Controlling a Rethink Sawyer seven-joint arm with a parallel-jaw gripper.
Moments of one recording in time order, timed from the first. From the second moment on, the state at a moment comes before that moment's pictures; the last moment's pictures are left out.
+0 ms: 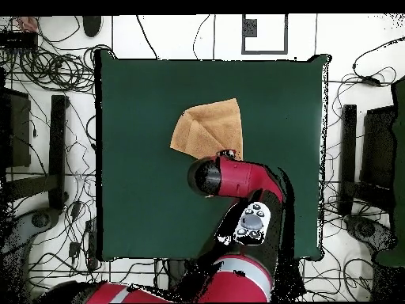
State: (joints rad) arm 0.03 -0.39 -0.37 1.53 -0.08 0.38 3.03
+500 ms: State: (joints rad) arm 0.01 -0.40 -0.39 1.51 -0.08 0.43 3.03
